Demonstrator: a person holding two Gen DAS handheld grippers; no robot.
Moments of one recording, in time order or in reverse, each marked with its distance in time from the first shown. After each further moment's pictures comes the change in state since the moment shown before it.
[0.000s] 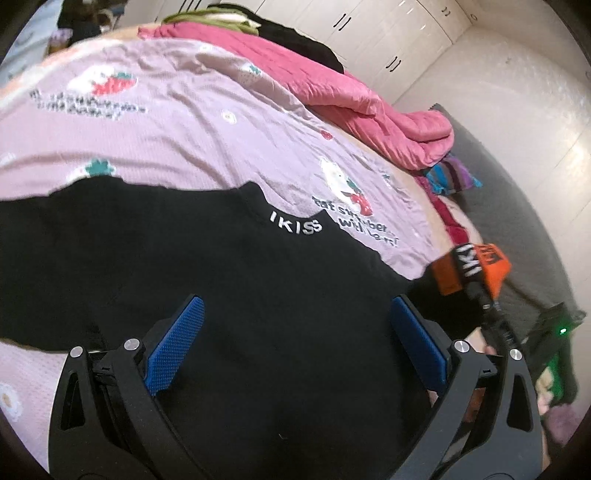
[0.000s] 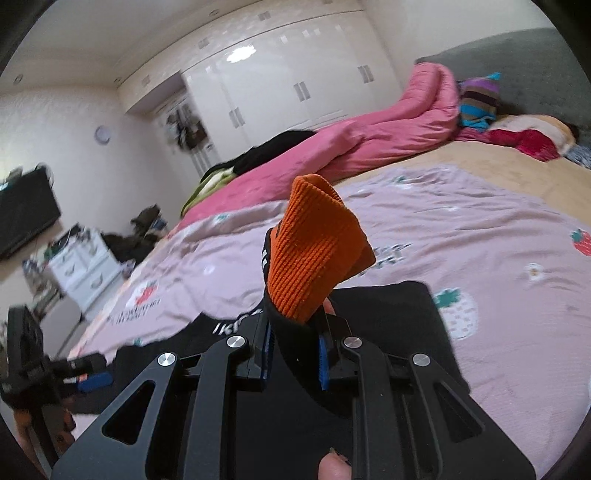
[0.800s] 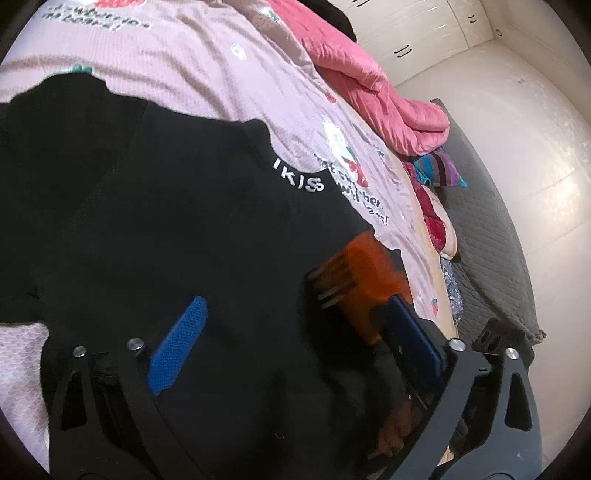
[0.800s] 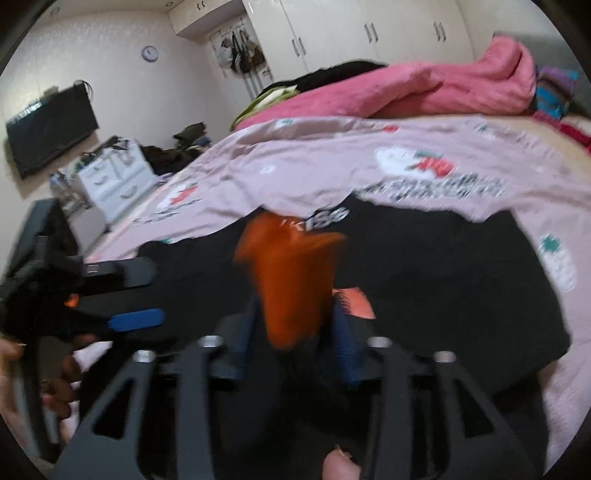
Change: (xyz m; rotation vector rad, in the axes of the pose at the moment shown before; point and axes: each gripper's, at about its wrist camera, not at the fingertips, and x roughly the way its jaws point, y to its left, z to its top) left arm 0.044 0.036 -0.014 -0.149 0.149 -0.141; right arm 0.057 0.065 -0.076 -0.131 0.280 0.182
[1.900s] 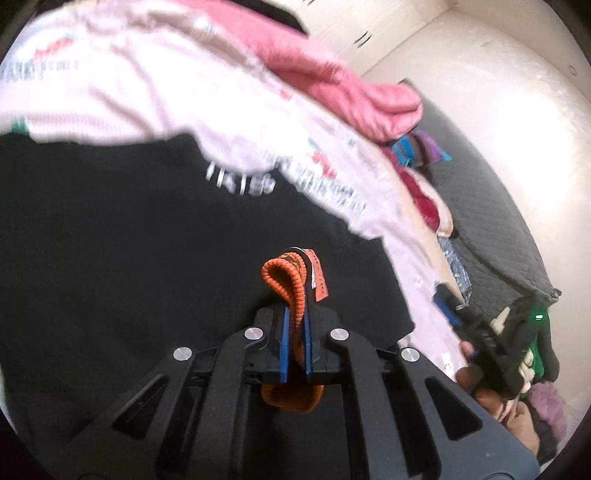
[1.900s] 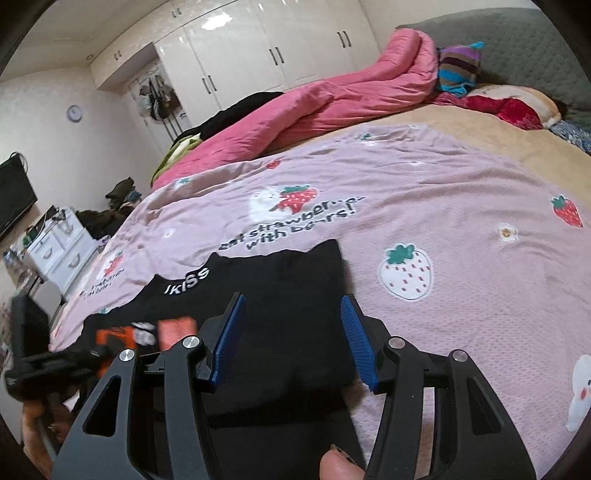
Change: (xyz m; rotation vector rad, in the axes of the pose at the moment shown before) left arm 0.015 -0.052 -0.007 0.208 -0.060 -0.006; right arm -0.095 -0.121 0.021 0.221 -0.141 -0.272
